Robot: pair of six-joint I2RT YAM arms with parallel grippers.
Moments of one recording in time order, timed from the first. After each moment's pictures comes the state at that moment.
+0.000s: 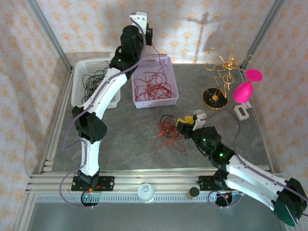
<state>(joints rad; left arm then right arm) -0.41 2.07 2.23 -0.10 -0.28 0.01 0.74 0.72 0.30 0.24 0.19 0.39</state>
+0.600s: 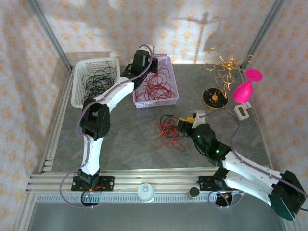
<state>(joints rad) -0.40 2.16 1.90 -0.08 -0.10 -0.21 0.73 0.83 0.34 0.16 0.31 0.52</state>
